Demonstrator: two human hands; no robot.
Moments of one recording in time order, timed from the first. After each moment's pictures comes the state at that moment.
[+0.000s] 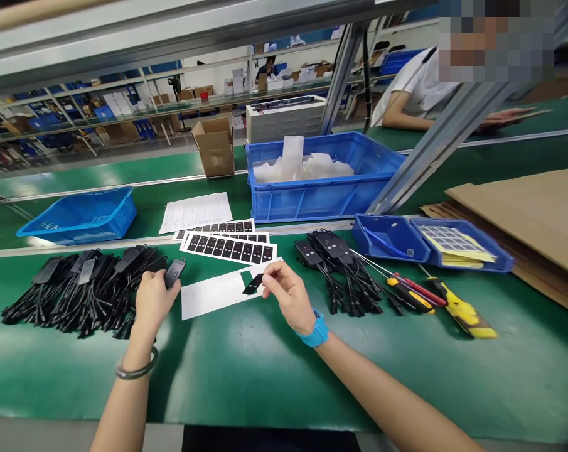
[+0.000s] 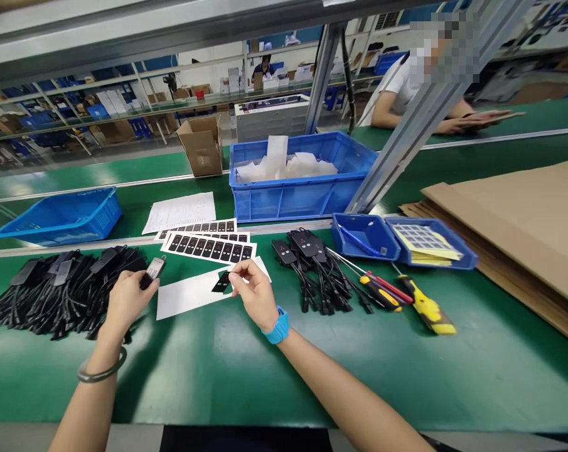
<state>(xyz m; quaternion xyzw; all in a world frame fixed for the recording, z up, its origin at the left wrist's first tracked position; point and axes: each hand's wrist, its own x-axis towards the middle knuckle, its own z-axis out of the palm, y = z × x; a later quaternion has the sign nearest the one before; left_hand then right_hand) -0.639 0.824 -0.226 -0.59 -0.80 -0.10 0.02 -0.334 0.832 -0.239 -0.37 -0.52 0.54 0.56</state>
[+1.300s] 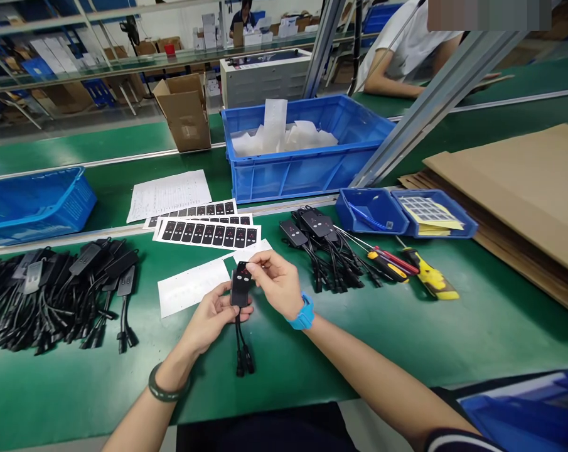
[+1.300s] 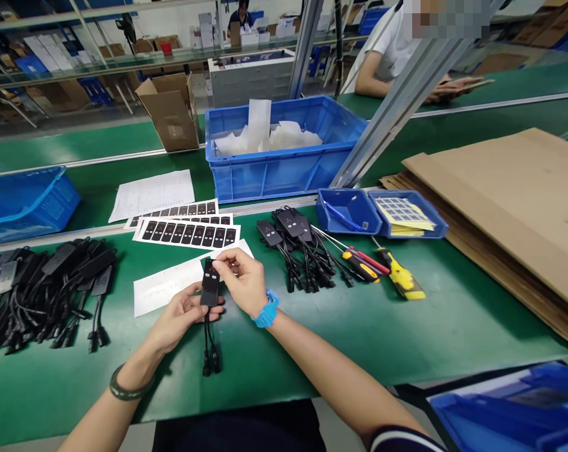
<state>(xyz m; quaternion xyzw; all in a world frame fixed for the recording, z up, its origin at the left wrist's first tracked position) -0.505 0.787 -0.257 -0.37 -0.44 -0.34 -0.74 -0.332 0.828 -0.247 -0.44 -0.51 0.47 0.56</state>
